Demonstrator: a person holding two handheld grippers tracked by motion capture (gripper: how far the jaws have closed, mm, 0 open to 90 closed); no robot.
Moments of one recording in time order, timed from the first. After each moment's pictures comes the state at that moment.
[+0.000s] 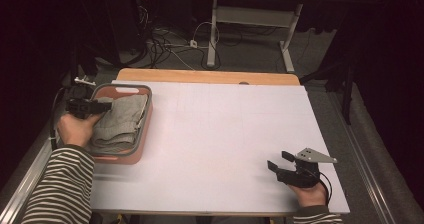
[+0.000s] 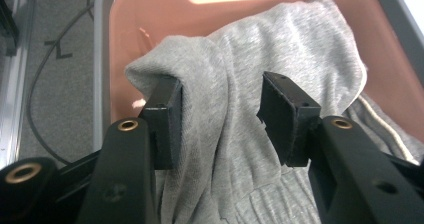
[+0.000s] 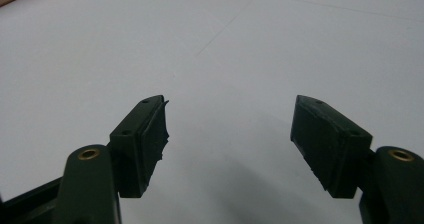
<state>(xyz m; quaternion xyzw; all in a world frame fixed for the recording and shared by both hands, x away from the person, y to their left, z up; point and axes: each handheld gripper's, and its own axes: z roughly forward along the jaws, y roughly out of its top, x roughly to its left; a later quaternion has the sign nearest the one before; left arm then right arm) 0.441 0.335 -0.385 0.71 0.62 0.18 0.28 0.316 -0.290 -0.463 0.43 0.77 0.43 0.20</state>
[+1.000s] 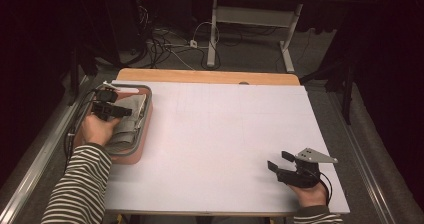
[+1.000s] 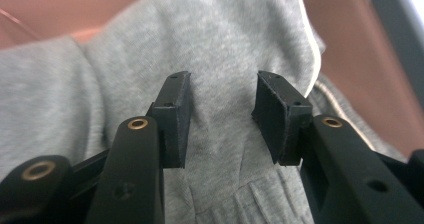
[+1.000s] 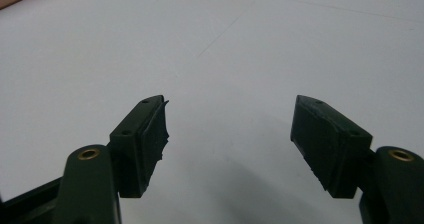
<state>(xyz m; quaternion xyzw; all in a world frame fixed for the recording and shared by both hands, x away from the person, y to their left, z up) 0.468 0.290 -0.419 0.76 0.59 0.11 0.25 0.315 -0.291 -0.462 0.42 0.77 0.44 0.20</state>
